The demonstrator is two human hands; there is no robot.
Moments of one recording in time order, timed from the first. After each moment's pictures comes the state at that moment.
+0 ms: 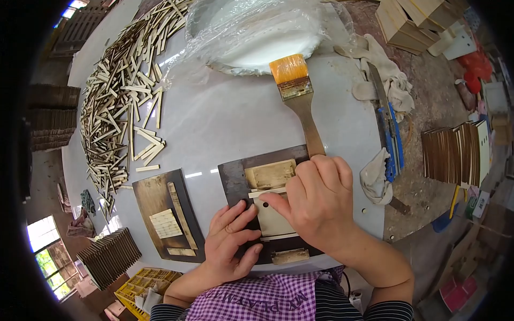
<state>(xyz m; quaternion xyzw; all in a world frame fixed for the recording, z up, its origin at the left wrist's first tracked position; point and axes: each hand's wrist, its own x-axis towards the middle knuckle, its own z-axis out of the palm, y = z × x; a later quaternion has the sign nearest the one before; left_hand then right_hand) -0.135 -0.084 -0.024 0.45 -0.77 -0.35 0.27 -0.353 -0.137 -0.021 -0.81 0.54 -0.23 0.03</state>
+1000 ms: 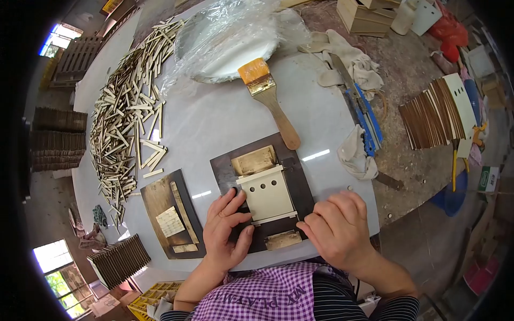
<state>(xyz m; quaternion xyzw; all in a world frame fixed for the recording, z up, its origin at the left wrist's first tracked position) -0.140 -0.080 -0.029 0.44 -0.80 -0.29 0.29 -0.394 -0.039 0.000 -0.79 0.57 -0.24 0.07</state>
